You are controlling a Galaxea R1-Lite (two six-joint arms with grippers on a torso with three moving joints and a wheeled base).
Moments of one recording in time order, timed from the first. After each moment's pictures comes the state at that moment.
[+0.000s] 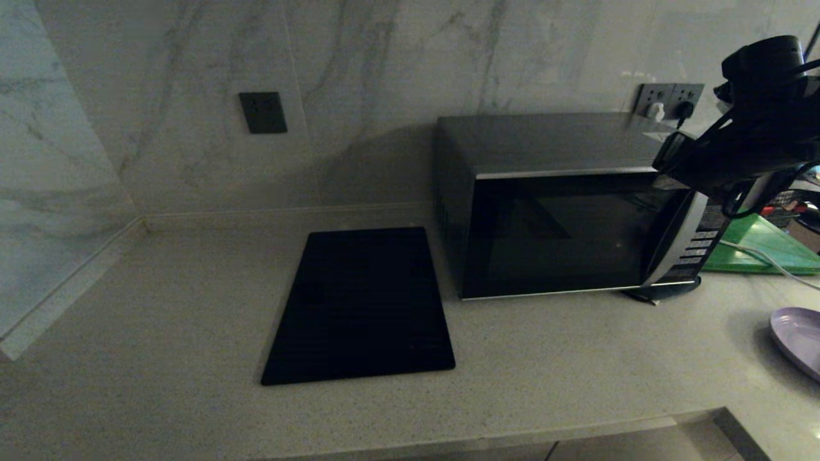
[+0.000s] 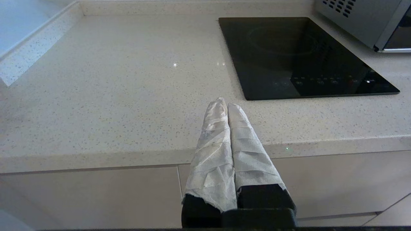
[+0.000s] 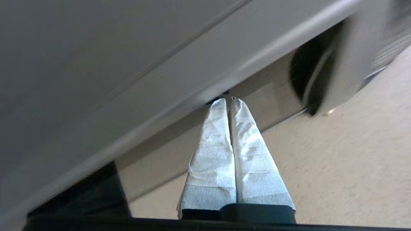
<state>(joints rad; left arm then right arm) 0.00 0.00 0.00 0.00 0.02 -0.03 0.01 1.96 -1.96 0.56 -0.09 0.56</state>
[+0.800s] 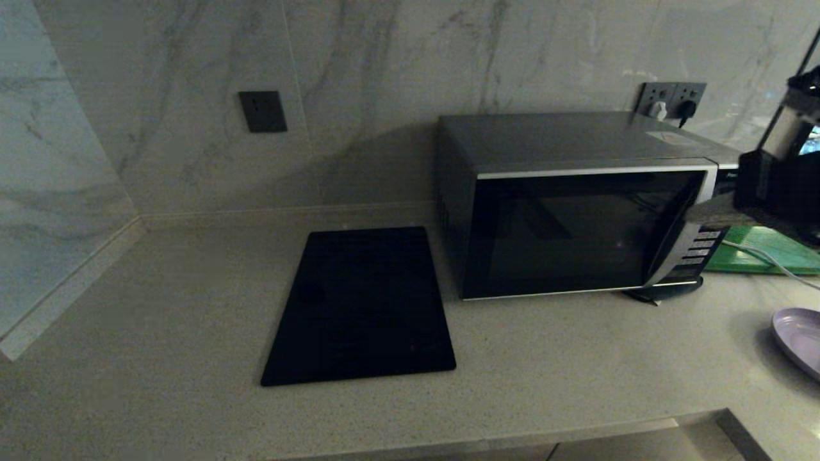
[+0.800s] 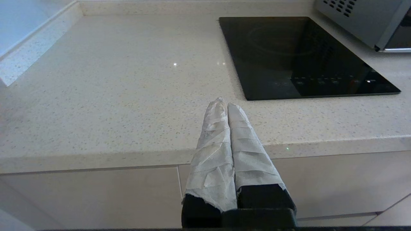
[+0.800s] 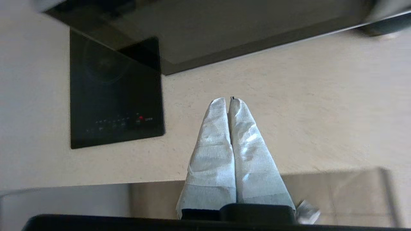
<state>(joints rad) 0.00 0.00 0.00 0.00 0.02 -0.03 0.13 1.44 -1.46 0.60 0.07 0.43</state>
